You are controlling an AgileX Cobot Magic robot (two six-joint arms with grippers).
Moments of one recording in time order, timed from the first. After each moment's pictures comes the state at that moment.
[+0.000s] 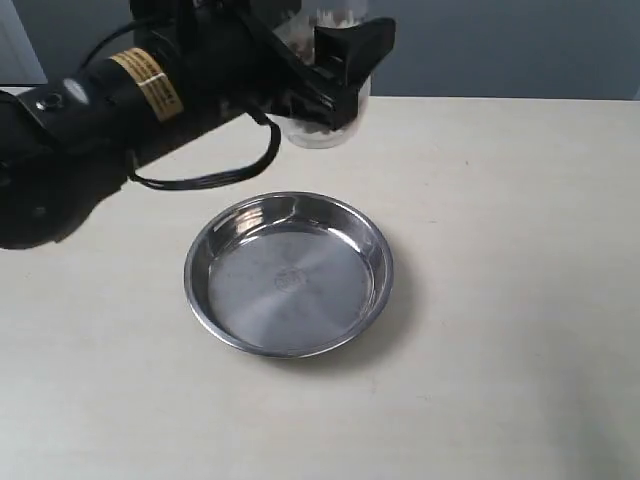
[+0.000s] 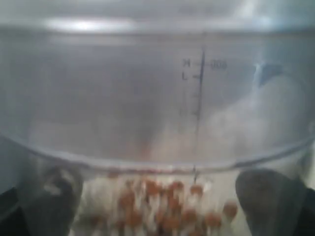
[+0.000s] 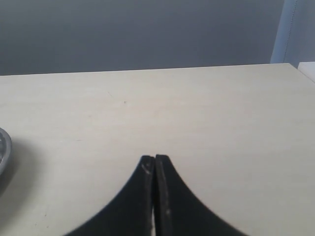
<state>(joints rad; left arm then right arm) -0.58 1.48 -0.80 0.15 -0.59 -0.19 -0.01 0.00 0.00 0.04 0.32 0.02</state>
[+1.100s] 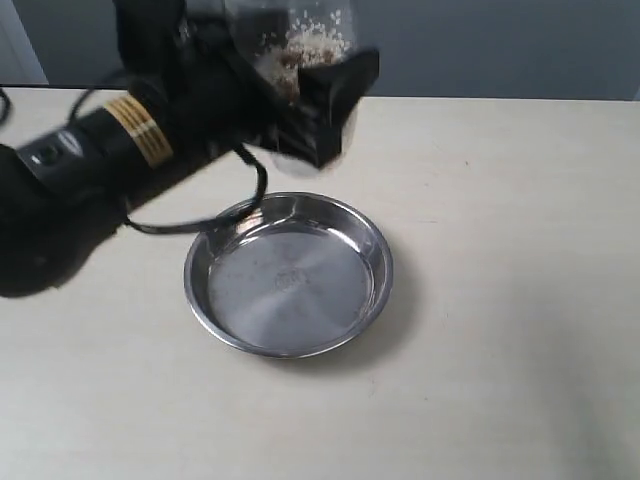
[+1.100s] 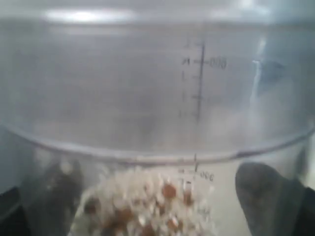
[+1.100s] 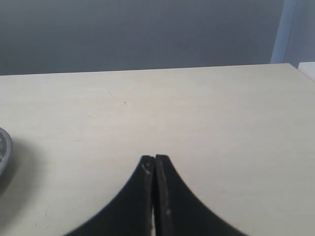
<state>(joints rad) -0.58 1.47 -0.71 0.11 -0.72 -0.16 -0.01 0.00 0.00 0.04 0.32 0.02</state>
